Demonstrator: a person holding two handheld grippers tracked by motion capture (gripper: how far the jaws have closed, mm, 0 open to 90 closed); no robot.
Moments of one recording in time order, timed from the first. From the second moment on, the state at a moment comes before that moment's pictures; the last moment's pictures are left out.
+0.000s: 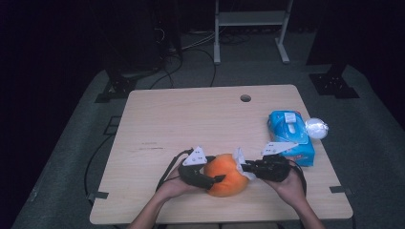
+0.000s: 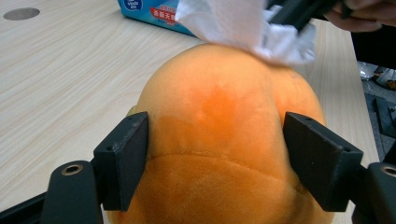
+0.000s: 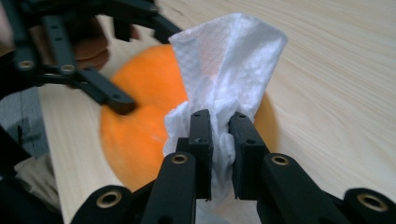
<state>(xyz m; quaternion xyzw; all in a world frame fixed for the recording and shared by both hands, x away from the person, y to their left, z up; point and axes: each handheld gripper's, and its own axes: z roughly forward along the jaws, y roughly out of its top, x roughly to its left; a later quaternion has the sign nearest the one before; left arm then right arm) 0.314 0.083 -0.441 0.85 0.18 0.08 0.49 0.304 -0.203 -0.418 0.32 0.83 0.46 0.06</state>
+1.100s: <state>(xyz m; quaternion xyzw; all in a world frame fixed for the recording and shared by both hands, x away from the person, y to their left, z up) 0.308 0.080 -0.442 0.85 0.17 0.10 0.49 0.305 -0.203 -0.415 0.34 0.81 0.48 0.05</state>
